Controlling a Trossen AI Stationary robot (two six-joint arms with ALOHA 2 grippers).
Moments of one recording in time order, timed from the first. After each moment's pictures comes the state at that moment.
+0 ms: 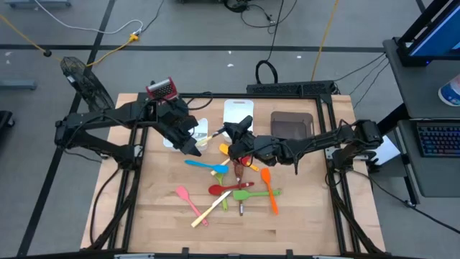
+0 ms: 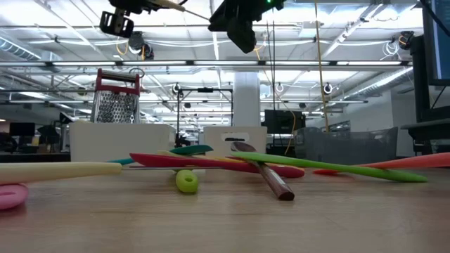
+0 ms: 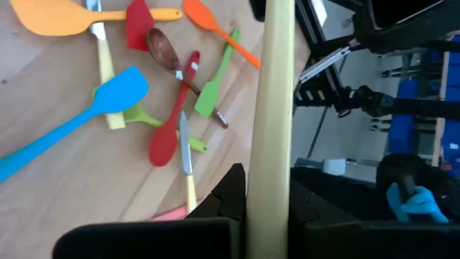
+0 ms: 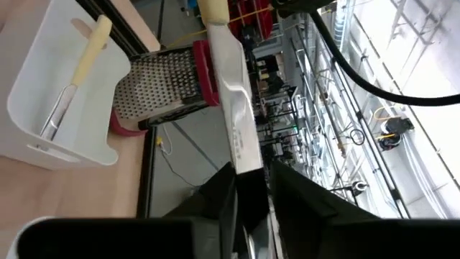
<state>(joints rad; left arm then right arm) 0.18 1.23 1.24 -0.90 0.53 -0.83 0.14 1.66 1.16 0.44 0.78 -1.18</state>
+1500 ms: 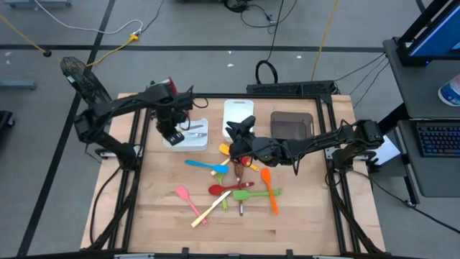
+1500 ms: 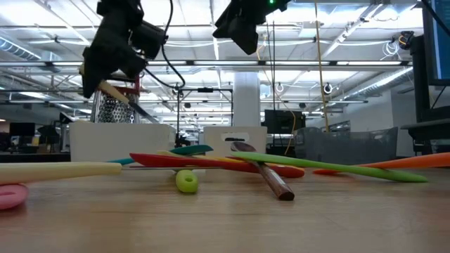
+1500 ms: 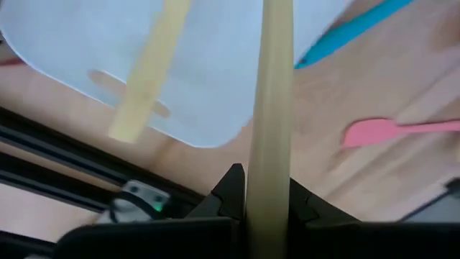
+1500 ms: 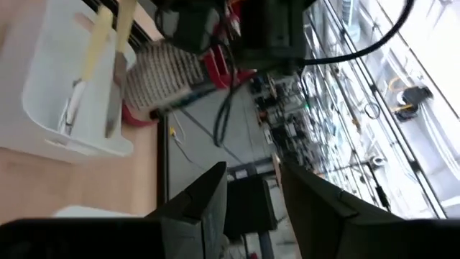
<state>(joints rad) 0.55 1.50 1.24 -1.57 0.21 -0.13 0.14 1.66 1.16 0.34 0.85 -1.03</state>
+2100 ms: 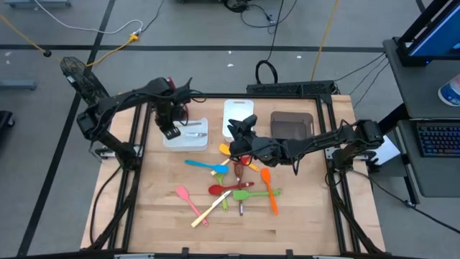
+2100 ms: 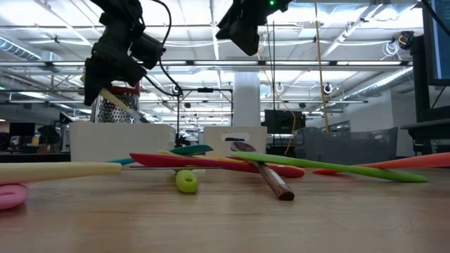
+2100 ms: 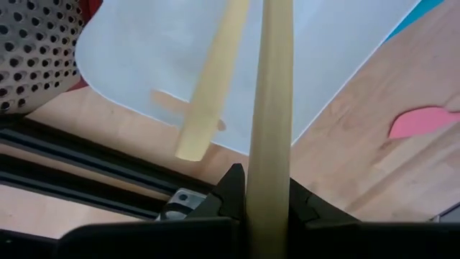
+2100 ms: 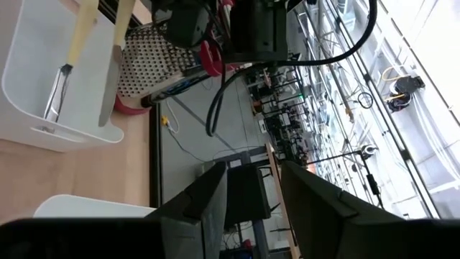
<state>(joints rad) 0.66 1.54 1.24 -1.57 0.15 0.07 0.14 1.66 1.16 0.34 0.89 -1.03</state>
